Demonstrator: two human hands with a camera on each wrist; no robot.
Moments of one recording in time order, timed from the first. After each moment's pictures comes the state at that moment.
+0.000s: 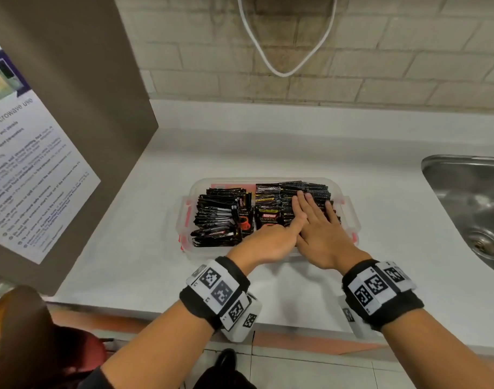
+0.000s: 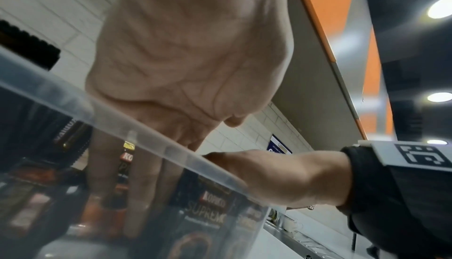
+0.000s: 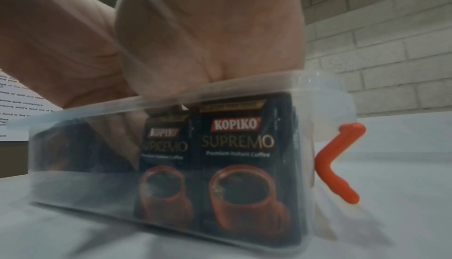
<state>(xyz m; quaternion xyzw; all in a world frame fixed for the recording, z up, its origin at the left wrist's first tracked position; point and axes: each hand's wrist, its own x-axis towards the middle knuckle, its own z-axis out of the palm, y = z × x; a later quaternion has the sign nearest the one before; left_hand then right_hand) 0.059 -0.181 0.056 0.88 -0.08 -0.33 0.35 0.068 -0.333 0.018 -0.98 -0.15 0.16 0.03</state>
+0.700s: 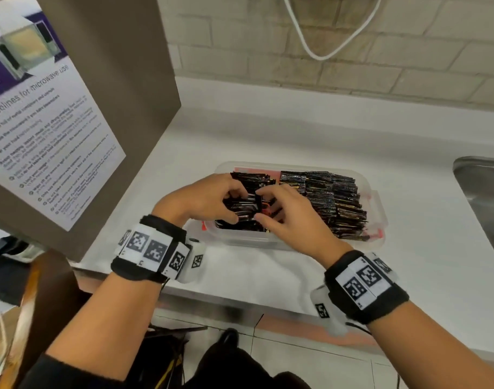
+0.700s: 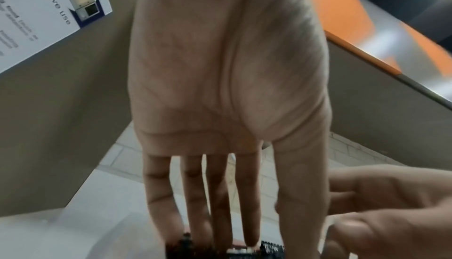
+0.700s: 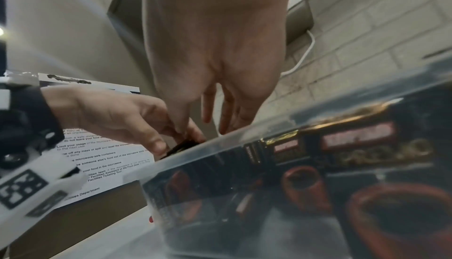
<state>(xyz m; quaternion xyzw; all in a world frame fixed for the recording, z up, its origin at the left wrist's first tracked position) 0.085 -0.027 0.087 0.94 -0.17 -0.19 0.25 0.061 -0.246 0.043 -0.89 -0.25 0.02 0.37</state>
